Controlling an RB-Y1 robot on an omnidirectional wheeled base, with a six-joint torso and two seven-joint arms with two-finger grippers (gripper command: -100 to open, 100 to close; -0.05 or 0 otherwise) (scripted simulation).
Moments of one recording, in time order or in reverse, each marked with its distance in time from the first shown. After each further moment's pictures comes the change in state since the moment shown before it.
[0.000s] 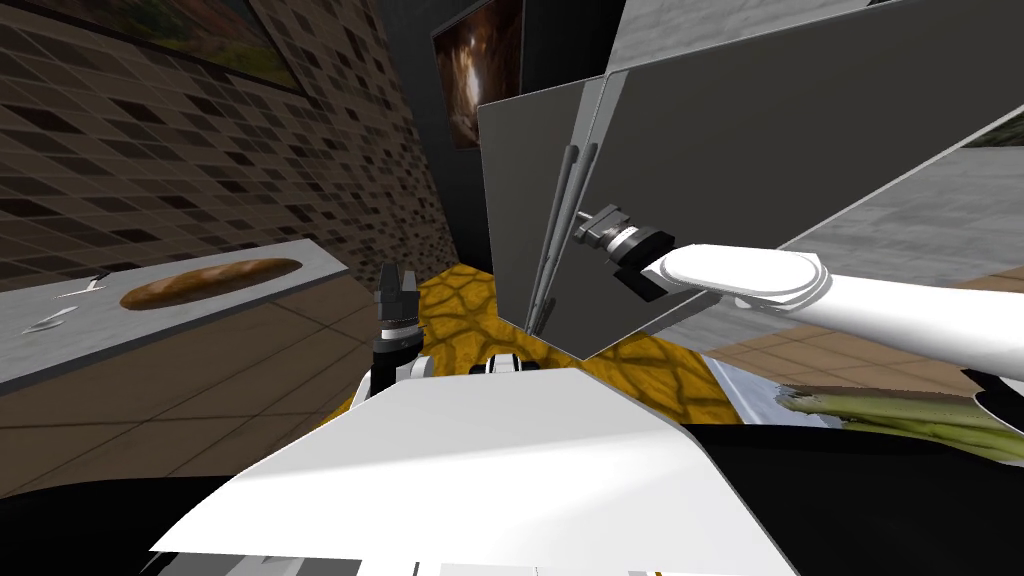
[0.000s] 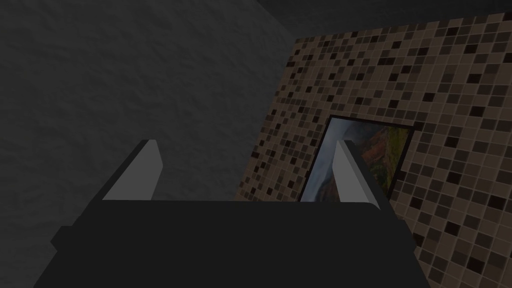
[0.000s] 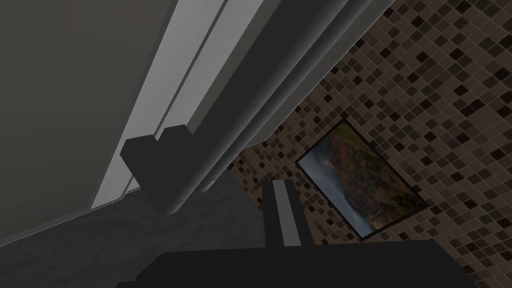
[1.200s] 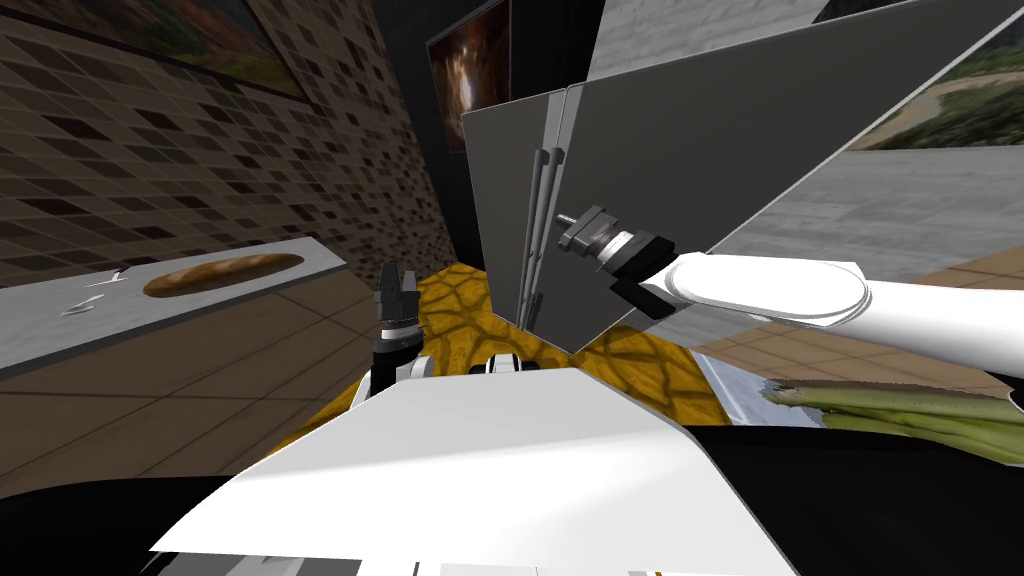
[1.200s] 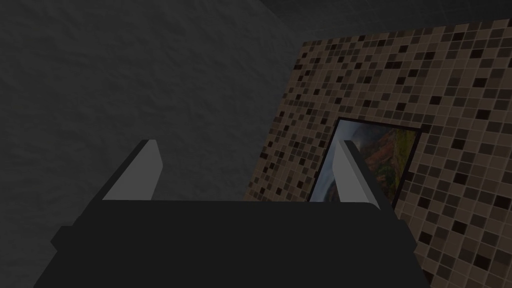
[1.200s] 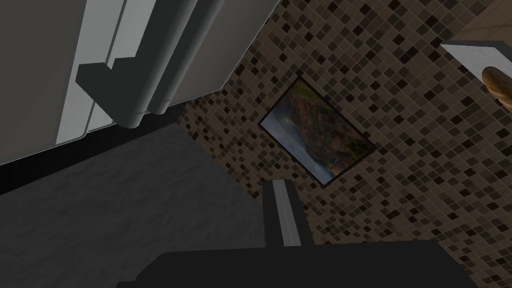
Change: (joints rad) left arm 0.000 0.000 0.000 0.000 0.000 0.000 0.000; right arm 0.024 -0.039 -0.049 -0.195 0.042 0.010 -0.054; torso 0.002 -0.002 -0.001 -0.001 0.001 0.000
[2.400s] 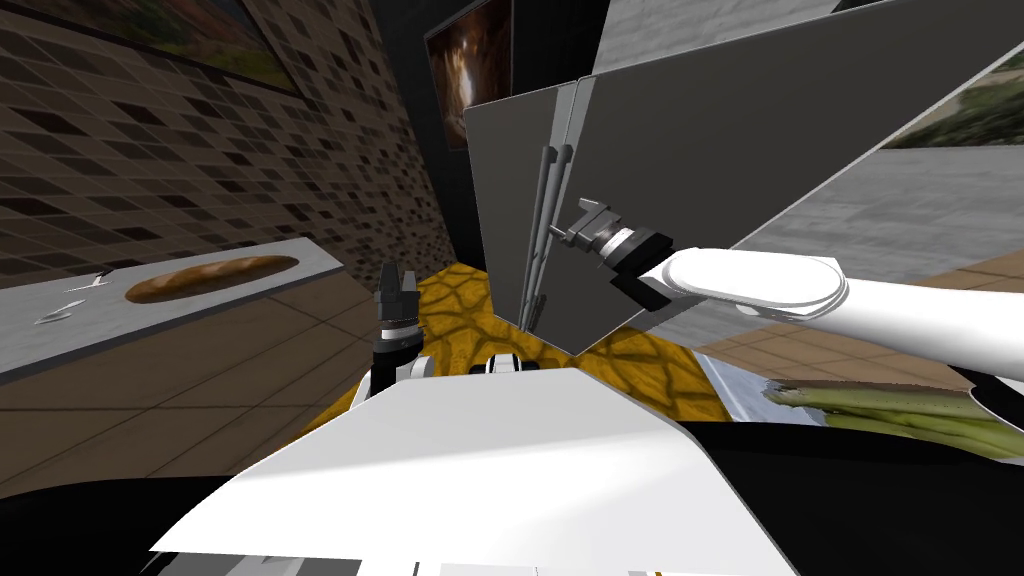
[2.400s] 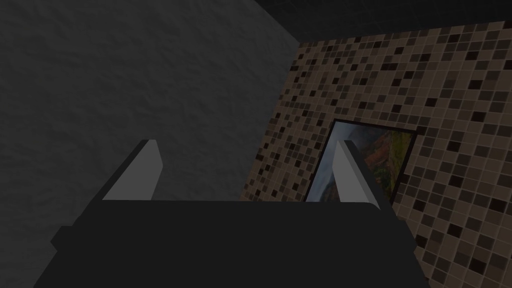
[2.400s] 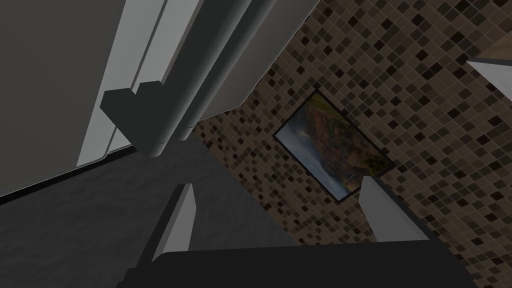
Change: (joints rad) left arm 0.000 0.000 0.000 0.000 0.000 0.000 0.000; right arm -0.067 0.037 0.060 0.072 -0.035 -0.015 0.051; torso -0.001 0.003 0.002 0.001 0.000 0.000
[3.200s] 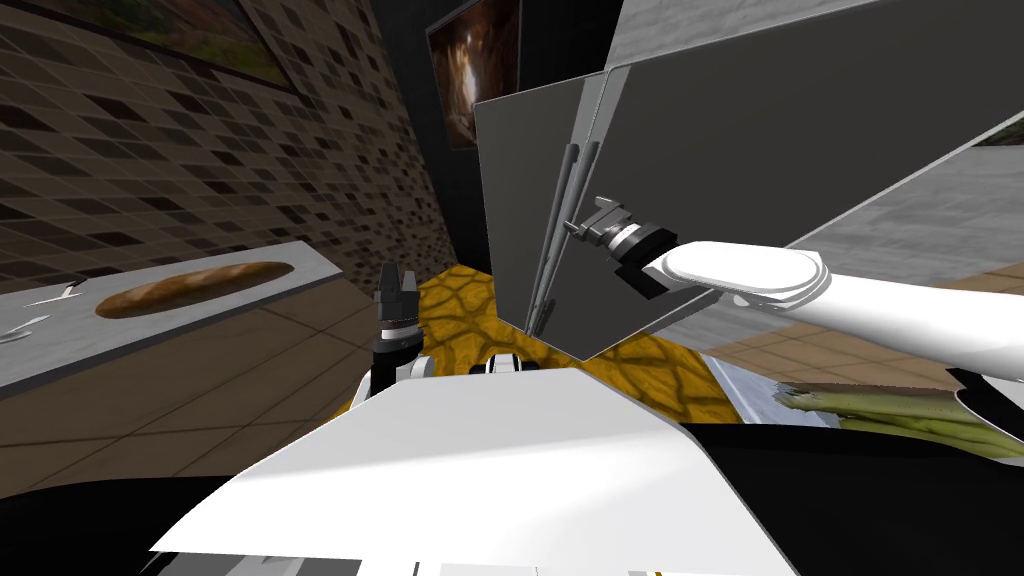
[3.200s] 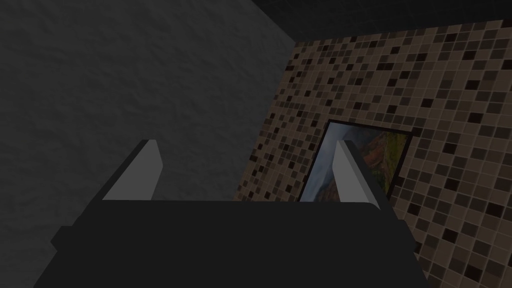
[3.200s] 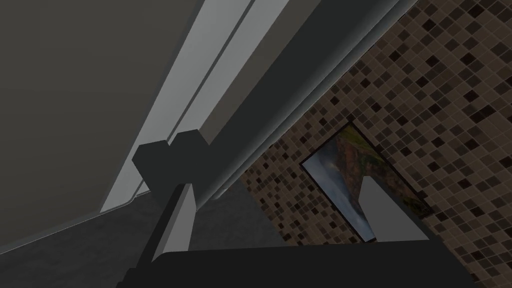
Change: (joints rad) left arm 0.000 0.000 0.000 0.000 0.000 0.000 0.000; right arm 0.033 0.024 -0.024 0.146 -0.015 -0.015 0.033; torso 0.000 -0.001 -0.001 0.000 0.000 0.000
